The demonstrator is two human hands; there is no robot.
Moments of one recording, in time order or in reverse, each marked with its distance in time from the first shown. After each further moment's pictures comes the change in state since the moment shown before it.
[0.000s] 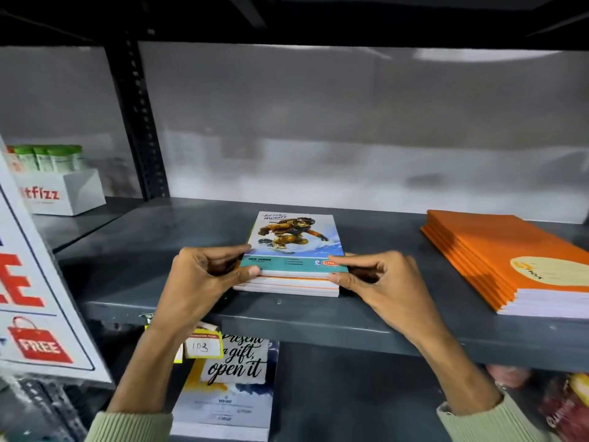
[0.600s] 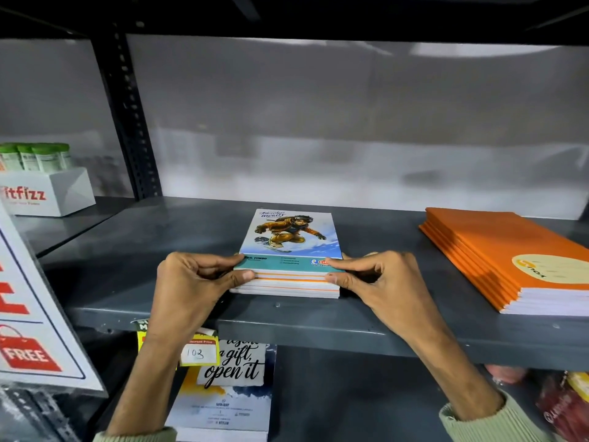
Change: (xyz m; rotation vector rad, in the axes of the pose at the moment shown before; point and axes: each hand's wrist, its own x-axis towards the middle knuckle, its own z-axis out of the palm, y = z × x) left_hand -0.003 0.003 0.004 0.101 0.150 0.030; right_hand -0.001 -0.004 0.004 -0.051 0.000 -0.002
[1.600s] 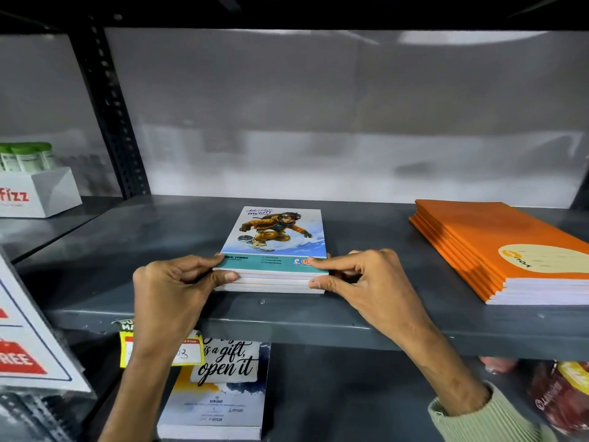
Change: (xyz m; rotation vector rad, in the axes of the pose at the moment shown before) left_hand -0.014 0.004 0.007 0.172 0.137 0.207; right_hand -0.003 -0.005 -0.003 -0.045 -0.067 -0.074
